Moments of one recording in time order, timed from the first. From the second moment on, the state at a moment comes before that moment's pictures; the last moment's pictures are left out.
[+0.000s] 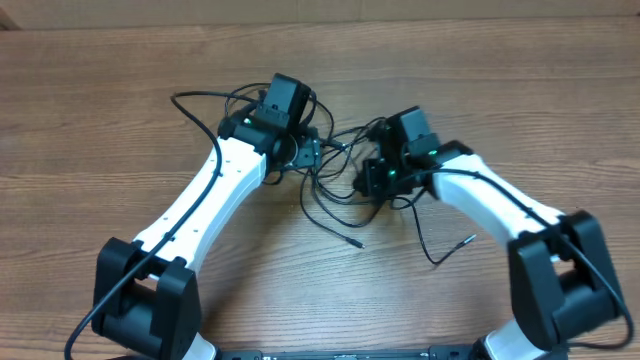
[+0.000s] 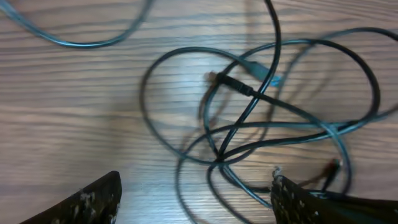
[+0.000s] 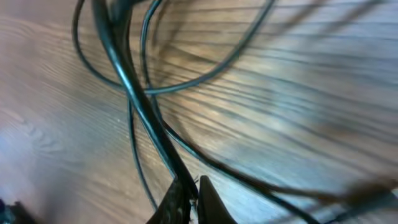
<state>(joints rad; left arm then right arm) -0.42 1.74 1.37 -0.79 -0.01 -0.54 0.38 1.76 1.10 -0.52 -0.46 0.33</state>
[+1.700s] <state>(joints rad) -0.43 1.70 1.11 -0.42 0.17 -0.38 0.36 1.50 1.20 -0.63 -0.41 0.33</state>
